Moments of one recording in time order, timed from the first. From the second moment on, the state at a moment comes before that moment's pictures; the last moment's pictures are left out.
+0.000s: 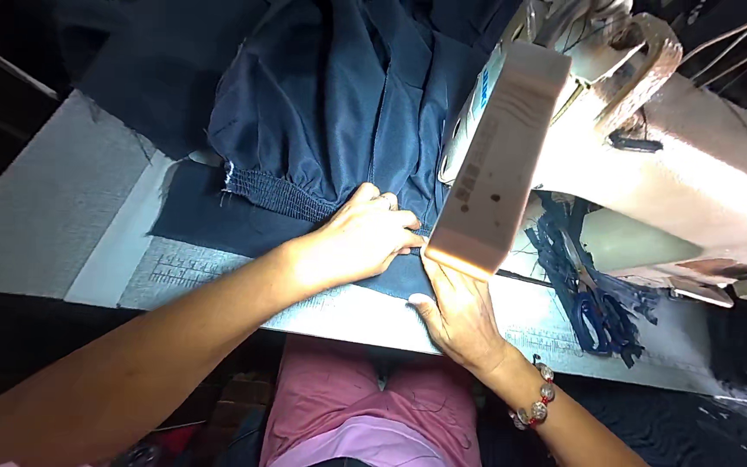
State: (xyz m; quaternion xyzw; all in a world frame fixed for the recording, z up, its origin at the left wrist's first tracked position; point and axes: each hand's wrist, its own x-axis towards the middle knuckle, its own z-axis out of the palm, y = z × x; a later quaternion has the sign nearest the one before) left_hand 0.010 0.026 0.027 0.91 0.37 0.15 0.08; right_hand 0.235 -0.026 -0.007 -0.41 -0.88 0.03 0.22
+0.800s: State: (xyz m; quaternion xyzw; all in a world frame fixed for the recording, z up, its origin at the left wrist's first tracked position) left_hand 0.019 0.176 -0.007 0.91 0.40 0.14 -0.02; right_hand 0.232 -0.021 -0.012 -0.41 -0.88 0.03 0.24
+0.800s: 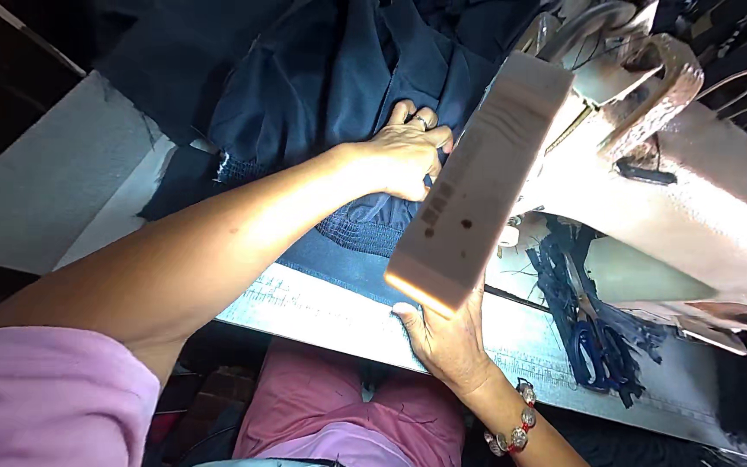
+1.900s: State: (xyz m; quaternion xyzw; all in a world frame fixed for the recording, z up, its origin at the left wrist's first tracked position) left_hand 0.047 0.020 0.037 0.87 0.42 0.26 0.11; right_hand 0.241 -0.022 -0.010 -0.41 -0.89 0.00 0.18
